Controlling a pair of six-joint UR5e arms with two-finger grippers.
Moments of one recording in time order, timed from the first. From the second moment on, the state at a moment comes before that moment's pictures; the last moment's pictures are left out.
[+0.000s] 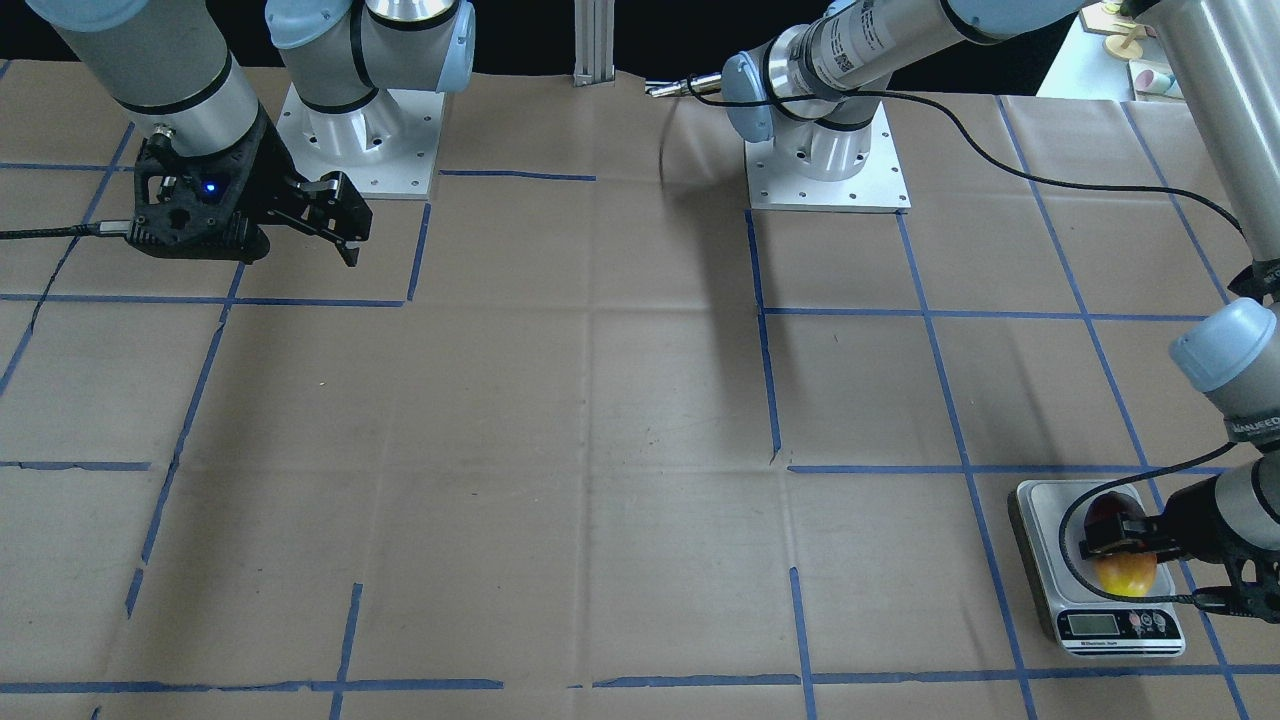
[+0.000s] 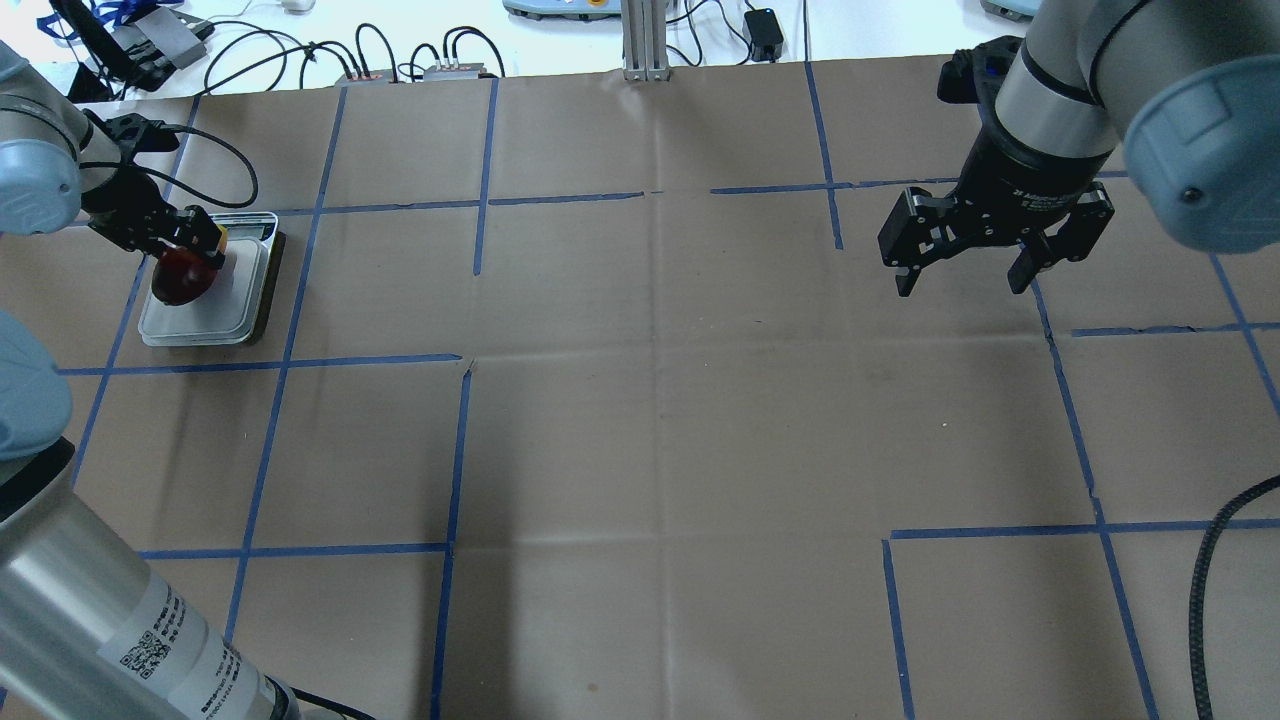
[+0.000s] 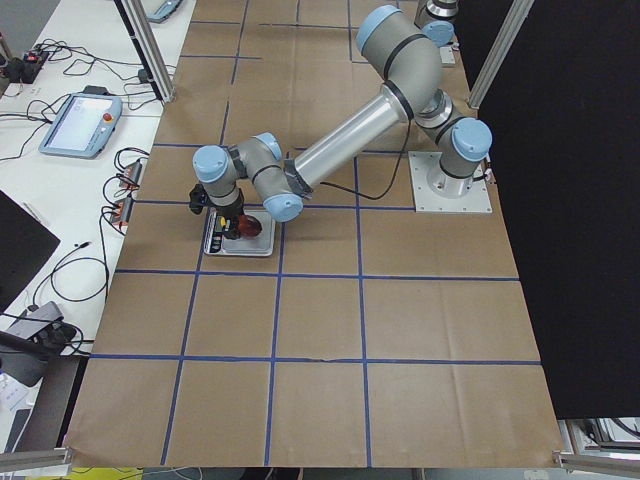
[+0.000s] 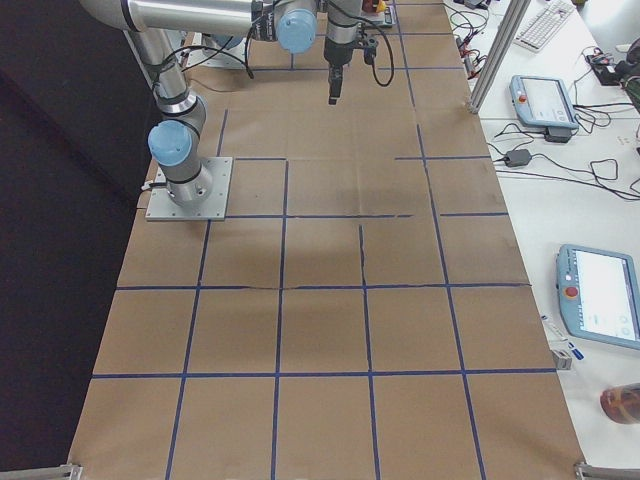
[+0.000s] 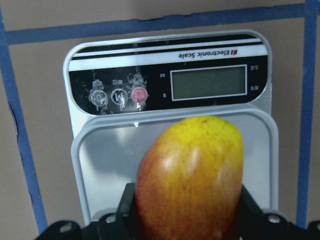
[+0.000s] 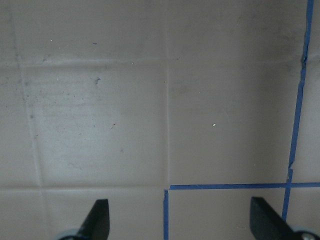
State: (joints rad) left arm -1.06 -2.23 -1.37 -1.16 1.55 0.59; right arm 1.53 -1.60 1.68 -1.57 -1.56 -0.02
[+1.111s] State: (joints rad) left arm -1.31 -1.85 -1.38 -1.44 1.61 0.26; right arm 1.53 -1.60 1.68 -1.57 -1.56 -0.02
